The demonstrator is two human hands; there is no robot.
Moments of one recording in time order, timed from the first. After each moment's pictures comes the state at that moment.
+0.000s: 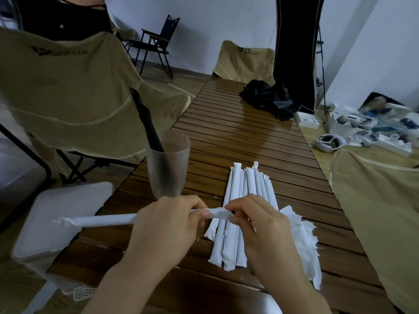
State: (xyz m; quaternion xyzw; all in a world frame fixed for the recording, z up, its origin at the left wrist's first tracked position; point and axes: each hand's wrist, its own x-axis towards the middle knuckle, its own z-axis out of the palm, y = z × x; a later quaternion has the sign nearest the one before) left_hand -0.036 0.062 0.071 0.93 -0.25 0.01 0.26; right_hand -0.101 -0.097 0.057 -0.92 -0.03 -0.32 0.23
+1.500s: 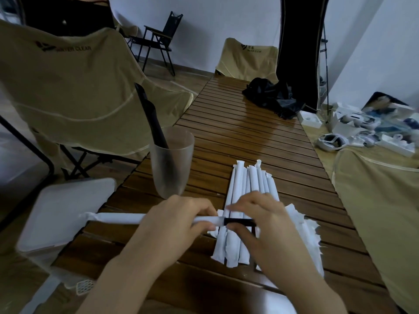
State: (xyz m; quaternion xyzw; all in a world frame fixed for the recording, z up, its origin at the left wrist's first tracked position) left_hand -0.031 0.066 0.067 0.90 -0.34 -0.06 0.27; right_hand -0.104 -0.105 0.063 -0.96 -0.02 -0.21 0.18
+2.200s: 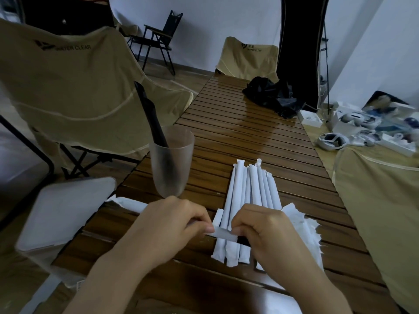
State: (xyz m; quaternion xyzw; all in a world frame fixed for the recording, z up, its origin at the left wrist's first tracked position) left_hand -0.029 0.075 0.068 0.89 -0.37 -0.08 0.26; right_hand -0.102 -0.111 0.060 -0.96 -0.10 -0.16 0.20
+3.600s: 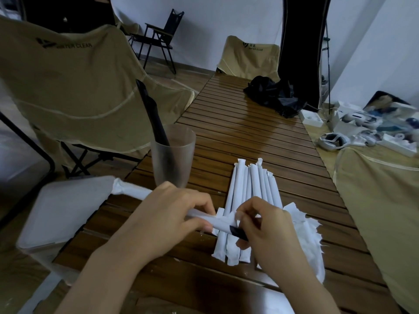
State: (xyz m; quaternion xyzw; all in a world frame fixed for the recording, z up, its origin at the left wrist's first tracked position) left_hand -0.026 0.080 0.079 0.88 -0.39 -0.04 0.27; right_hand -0.106 -0.092 0.072 -0.89 0.16 -0.08 0.41
